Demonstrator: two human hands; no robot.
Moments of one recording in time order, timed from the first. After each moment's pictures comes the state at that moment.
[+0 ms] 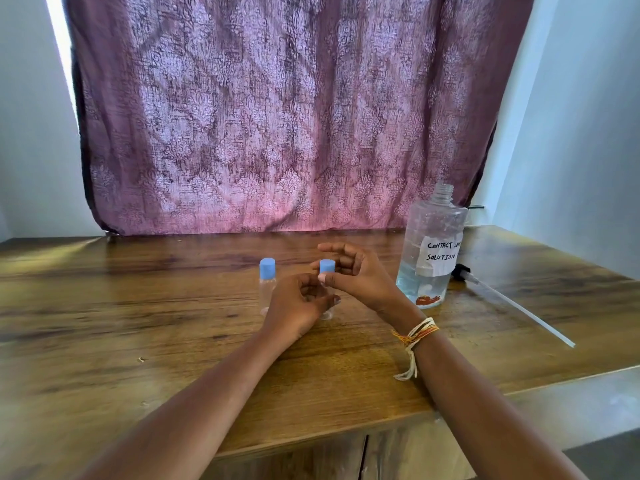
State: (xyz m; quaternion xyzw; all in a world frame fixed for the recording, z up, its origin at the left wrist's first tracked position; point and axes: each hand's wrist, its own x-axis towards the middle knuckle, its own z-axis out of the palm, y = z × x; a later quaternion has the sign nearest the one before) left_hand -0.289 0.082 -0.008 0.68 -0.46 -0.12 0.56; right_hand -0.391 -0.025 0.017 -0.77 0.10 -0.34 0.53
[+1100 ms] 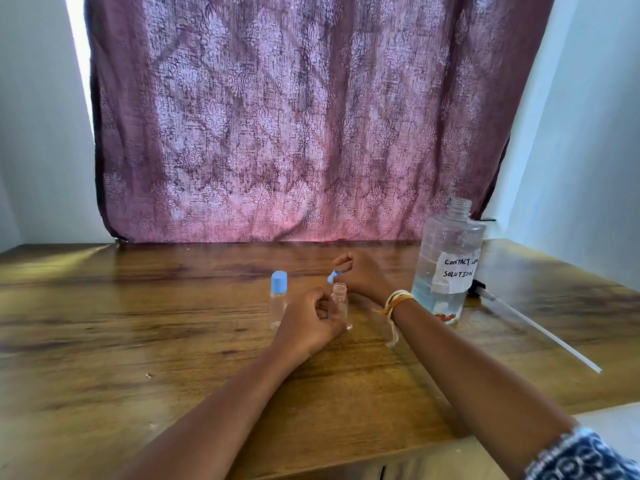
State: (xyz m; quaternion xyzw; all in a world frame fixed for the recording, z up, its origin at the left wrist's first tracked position) left_hand -0.282 0.078 -0.016 0.67 -0.48 -0.16 0.55; right_hand -0.331 -0.085 0.019 -0.86 0.32 -0.28 0.29
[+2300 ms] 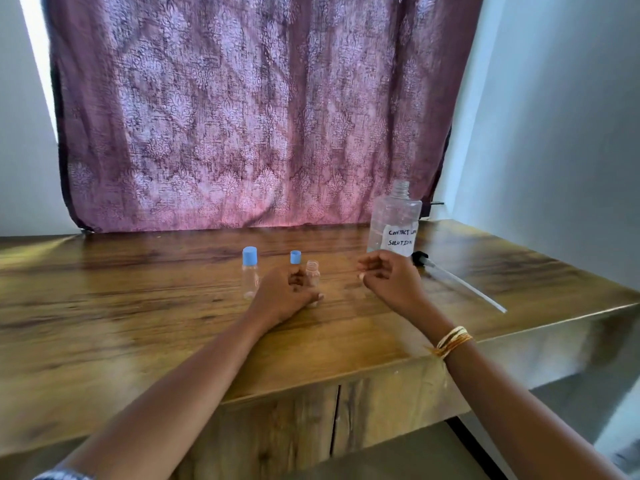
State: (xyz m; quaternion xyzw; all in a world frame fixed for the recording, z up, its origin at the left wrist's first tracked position) left_hand -0.291 0.089 -0.013 0.65 -0.53 -0.15 0.52; right_hand -0.484 -0.006 0.018 -0.79 0.32 -0.41 0.33
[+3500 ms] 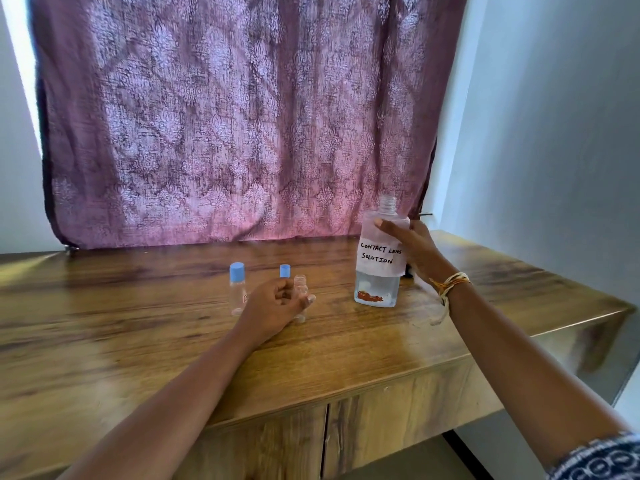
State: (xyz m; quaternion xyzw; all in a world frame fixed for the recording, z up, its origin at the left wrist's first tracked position) left_hand -0.278 0.077 -0.028 0.63 -0.54 -0.16 0.53; right_hand -0.505 -0.089 0.076 -0.69 0.27 -0.46 0.49
